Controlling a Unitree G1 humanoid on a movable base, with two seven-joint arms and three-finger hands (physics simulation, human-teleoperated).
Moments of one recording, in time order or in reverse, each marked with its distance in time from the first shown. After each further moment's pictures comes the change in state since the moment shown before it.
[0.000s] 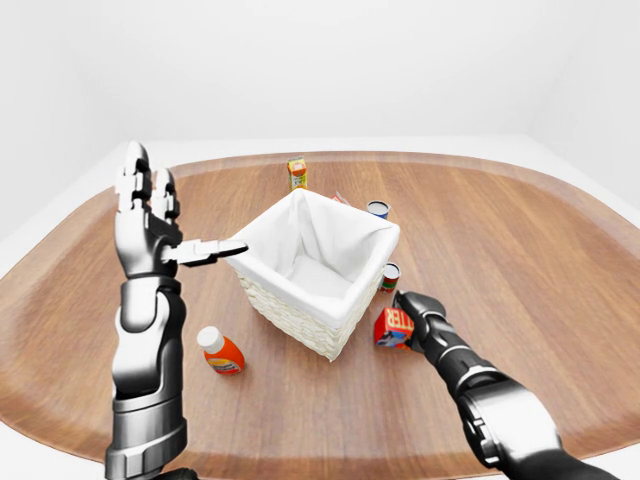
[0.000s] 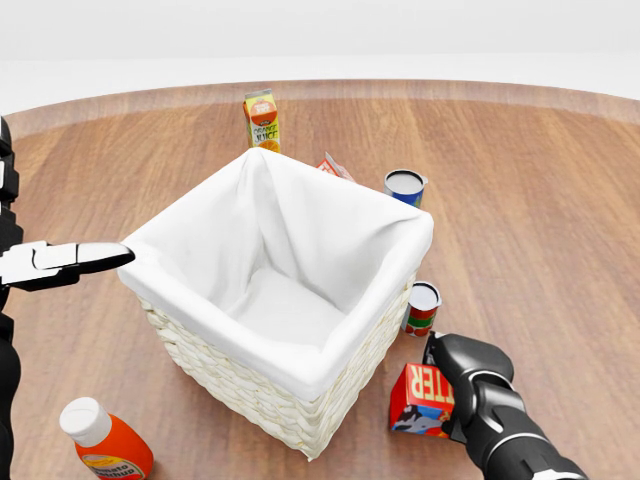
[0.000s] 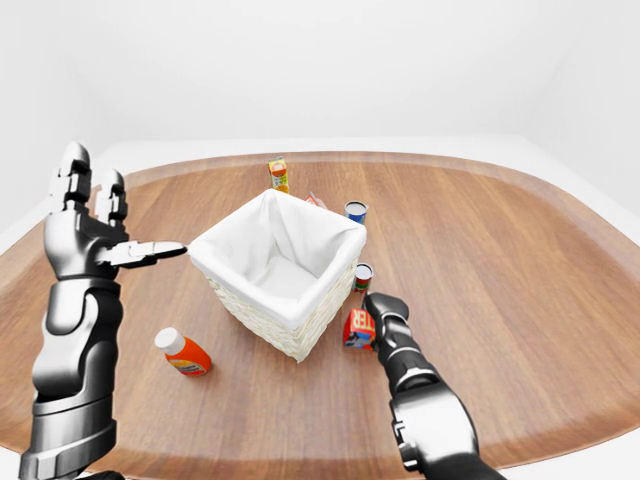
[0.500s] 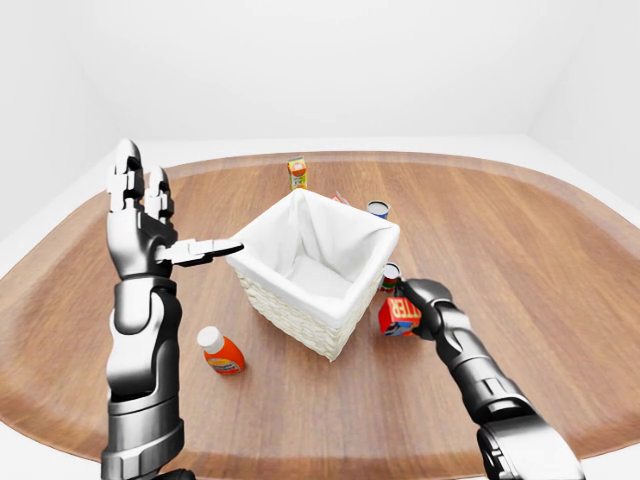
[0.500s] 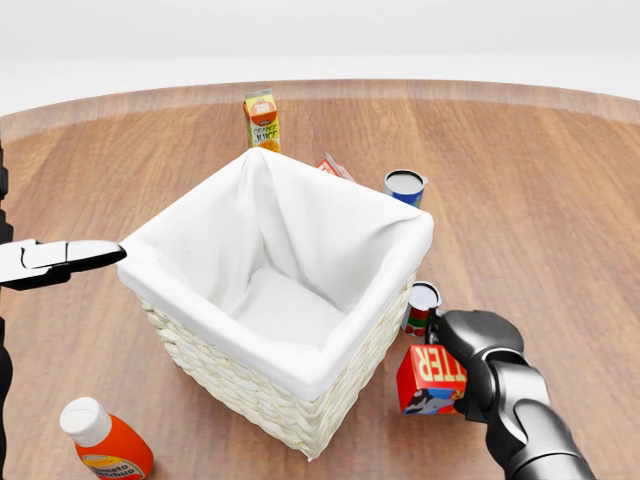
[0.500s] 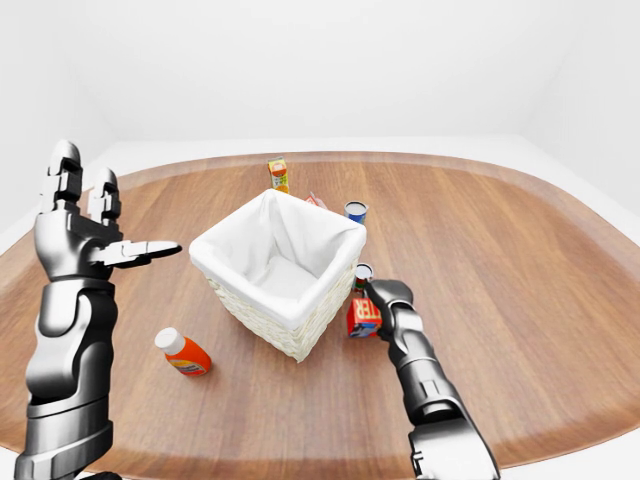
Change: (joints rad) left arm 0.004 0.008 0.012 -0.017 -0.016 0.000 0.005; right arm 0.173 -0.059 -0.017 -0.500 -0.128 0.000 0.264
